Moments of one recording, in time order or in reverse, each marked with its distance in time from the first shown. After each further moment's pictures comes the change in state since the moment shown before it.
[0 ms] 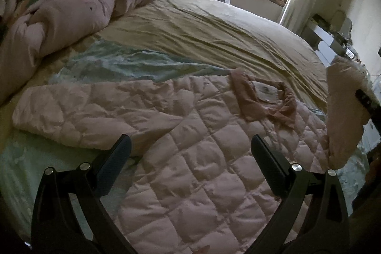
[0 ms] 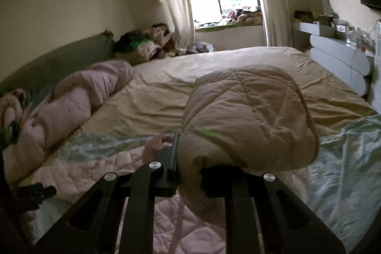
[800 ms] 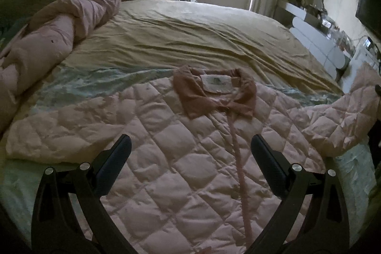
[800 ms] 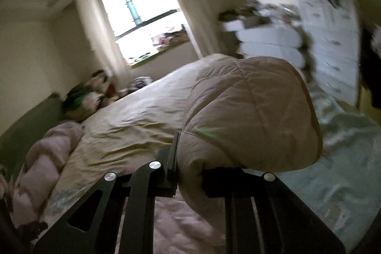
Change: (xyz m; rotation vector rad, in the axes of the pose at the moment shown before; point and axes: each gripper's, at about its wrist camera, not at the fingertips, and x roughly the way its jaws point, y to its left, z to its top) left arm -0.012 -0.119 -0.008 0.204 -0.015 -0.053; right arm -0.118 -0.222 0.001 0.323 -0.179 -0.221
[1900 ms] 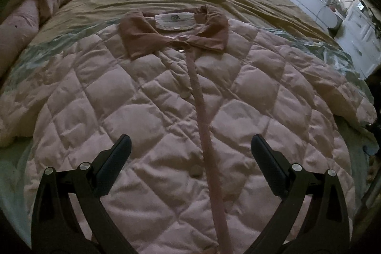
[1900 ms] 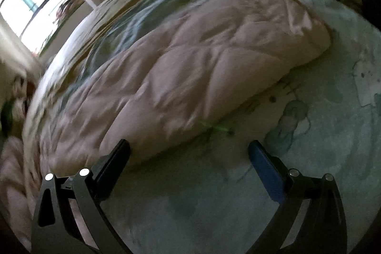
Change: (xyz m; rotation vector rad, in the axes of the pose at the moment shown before) left arm 0.095 -0.079 -0.075 0.105 0.189 -0.059; right arm 0.002 -0.210 -0.166 0.472 0.355 -0.475
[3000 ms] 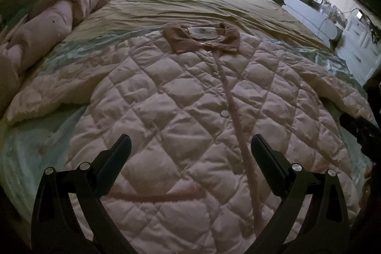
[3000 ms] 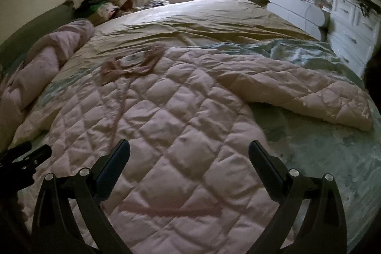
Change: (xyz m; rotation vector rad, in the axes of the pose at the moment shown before) left arm -0.111 0.035 -0.077 -0.025 -0.109 0.064; right arm -0.144 0.186 -0.200 -0.783 -0.045 0.253
